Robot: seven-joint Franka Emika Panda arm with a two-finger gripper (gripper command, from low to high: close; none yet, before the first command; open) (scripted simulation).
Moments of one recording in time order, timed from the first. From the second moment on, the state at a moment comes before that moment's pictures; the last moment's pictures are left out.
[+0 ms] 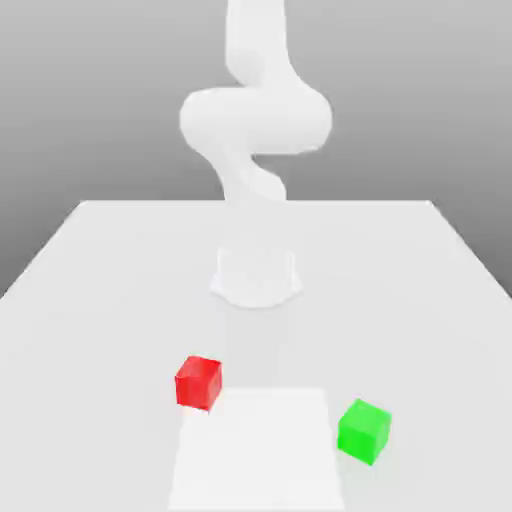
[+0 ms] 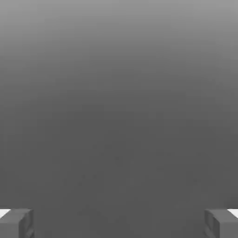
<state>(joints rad) -0.02 -0.74 0.00 -2.37 -0.01 2.35 0.81</state>
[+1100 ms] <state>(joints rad) -0.21 0.11 -0.03 -2.92 0.03 3.03 0.83</state>
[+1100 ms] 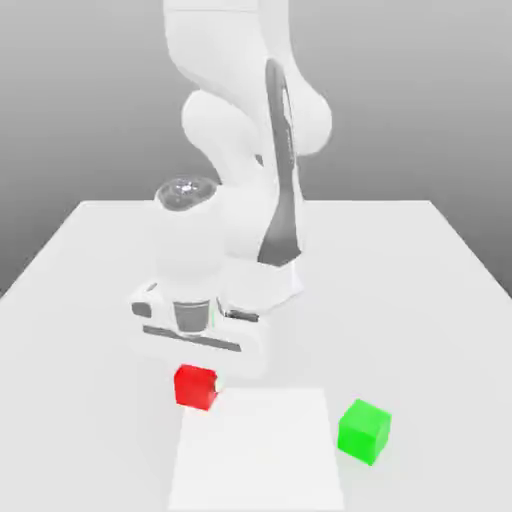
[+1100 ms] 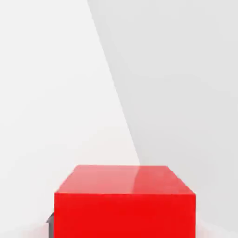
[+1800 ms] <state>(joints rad) 0.15 0.03 0.22 -2.67 -0.02 2.70 1.39</state>
